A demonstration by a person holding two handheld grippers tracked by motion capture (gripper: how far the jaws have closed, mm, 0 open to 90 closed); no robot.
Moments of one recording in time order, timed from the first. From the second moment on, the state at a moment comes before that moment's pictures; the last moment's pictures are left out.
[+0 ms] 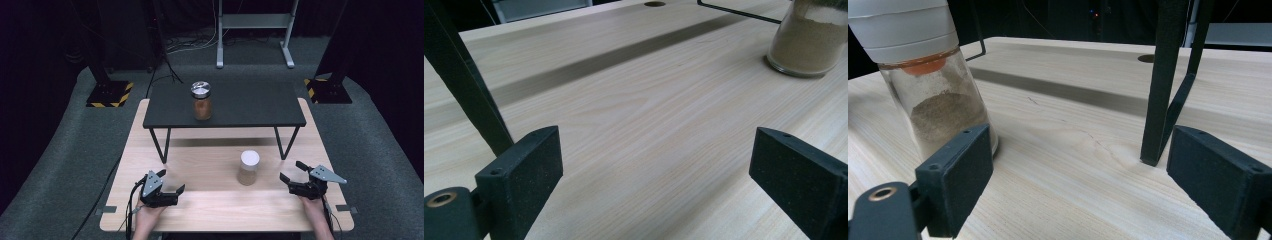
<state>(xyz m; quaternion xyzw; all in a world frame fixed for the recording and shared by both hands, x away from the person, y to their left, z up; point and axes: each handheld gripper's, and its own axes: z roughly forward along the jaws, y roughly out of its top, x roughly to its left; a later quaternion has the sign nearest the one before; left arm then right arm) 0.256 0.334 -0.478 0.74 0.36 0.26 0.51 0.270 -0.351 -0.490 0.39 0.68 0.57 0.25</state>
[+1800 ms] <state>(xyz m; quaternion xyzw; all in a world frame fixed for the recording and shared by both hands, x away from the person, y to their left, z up) 0.255 0.335 -0.478 0.74 0.36 0.26 0.51 0.271 -0.351 -0.489 0.39 0.68 0.57 0.25</state>
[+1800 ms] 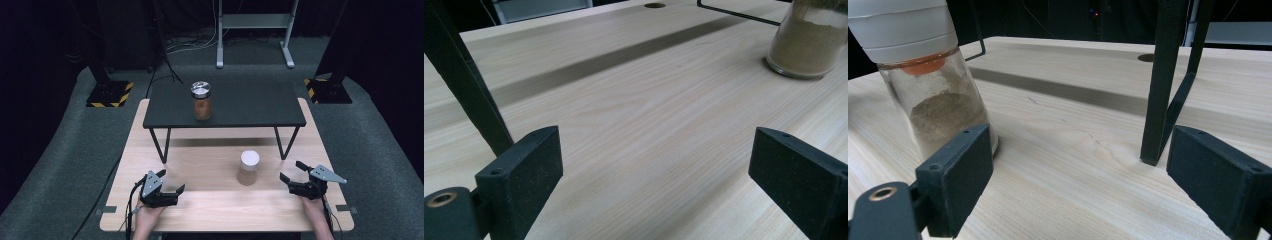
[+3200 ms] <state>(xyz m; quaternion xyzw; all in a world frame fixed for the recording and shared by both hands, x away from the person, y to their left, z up) 0.256 0.334 -0.477 0.74 0.36 0.26 0.51 0.270 -0.352 -0.490 0.38 0.68 0.57 0.25</state>
